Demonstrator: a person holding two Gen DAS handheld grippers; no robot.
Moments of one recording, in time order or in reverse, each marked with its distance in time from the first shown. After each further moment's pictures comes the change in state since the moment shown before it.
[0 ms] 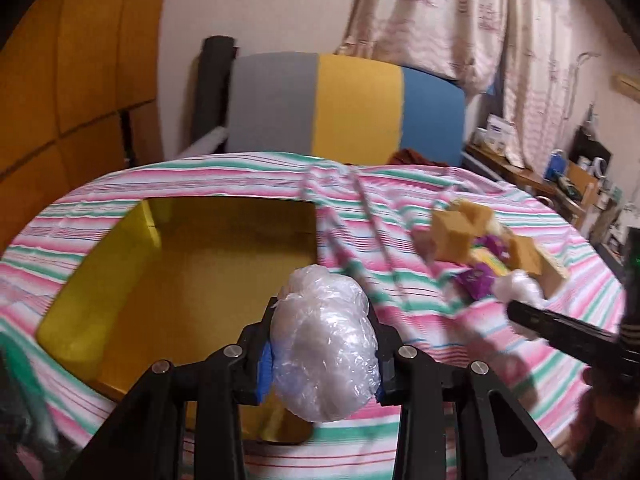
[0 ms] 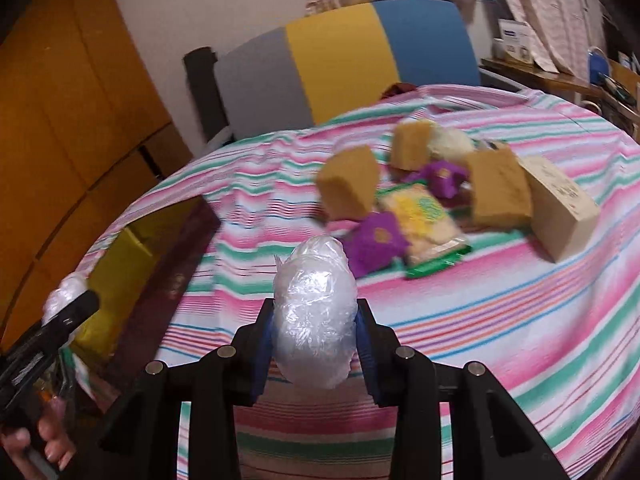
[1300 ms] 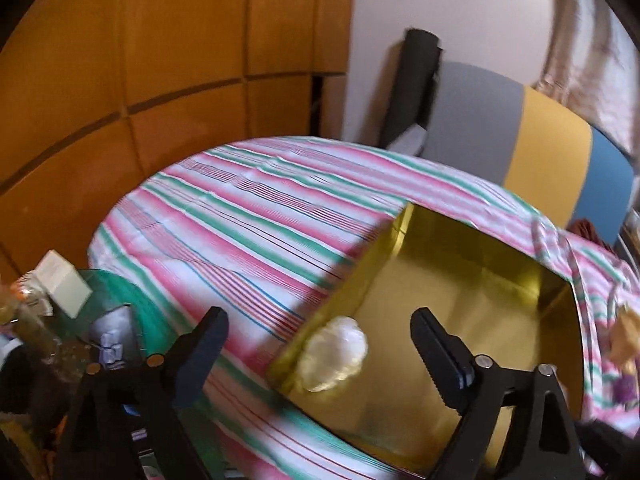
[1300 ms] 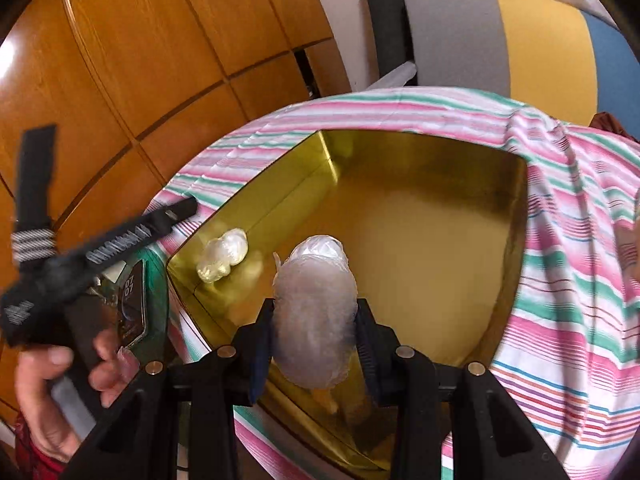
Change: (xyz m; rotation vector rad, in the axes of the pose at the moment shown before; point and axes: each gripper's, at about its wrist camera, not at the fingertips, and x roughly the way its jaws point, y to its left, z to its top) left arm -0.012 0.203 0.012 -0.348 0.018 0.482; right arm 0.108 0.235 -0.020 -0.342 0.250 0.340
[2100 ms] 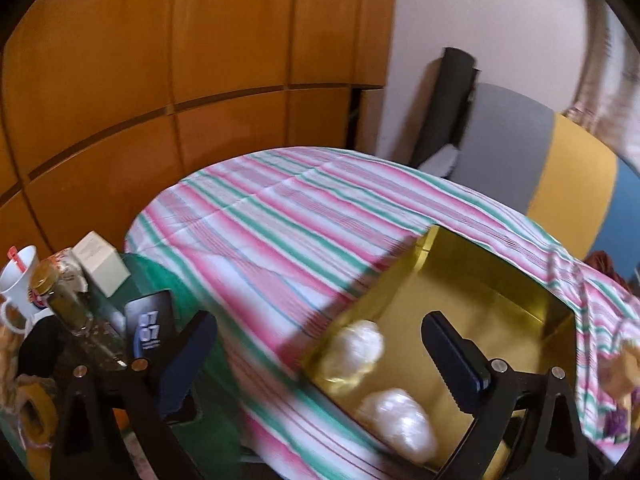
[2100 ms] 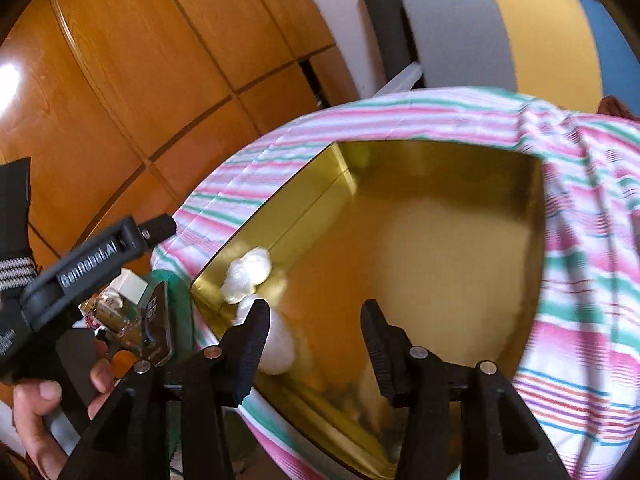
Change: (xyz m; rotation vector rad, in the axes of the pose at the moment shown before) left arm -0.032 -0.003 -0.004 -0.069 -0.024 0.063; right arm -0.022 -0.006 0.007 0.062 -0.081 0.038
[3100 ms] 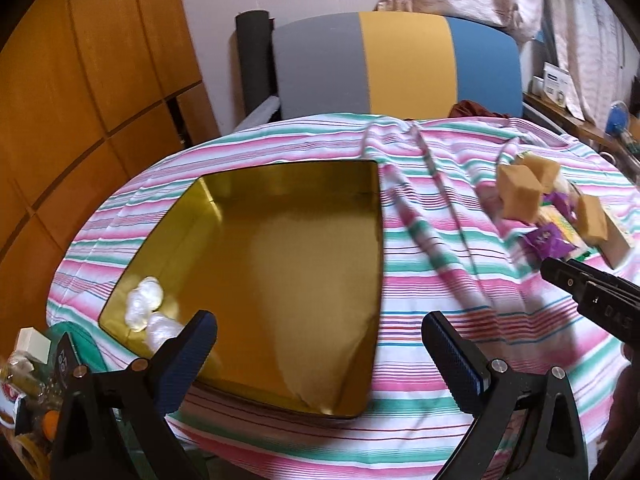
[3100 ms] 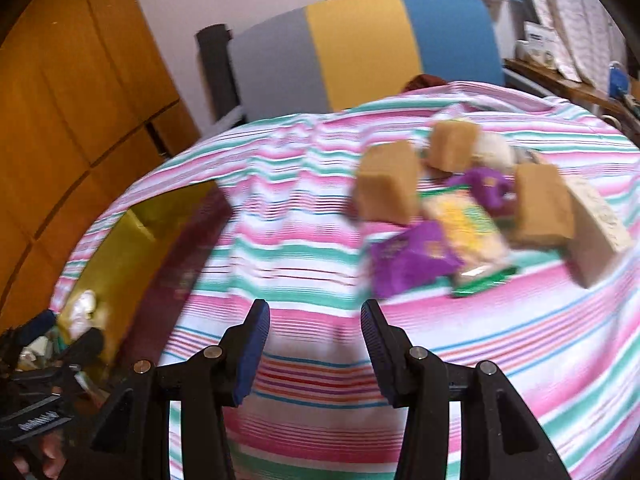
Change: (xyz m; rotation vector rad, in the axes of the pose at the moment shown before) left arm -0.060 -0.181 -0.097 0.525 0.080 -0.272; right arm -0.142 -0.184 -0.060 0.252 -0.118 -0.452
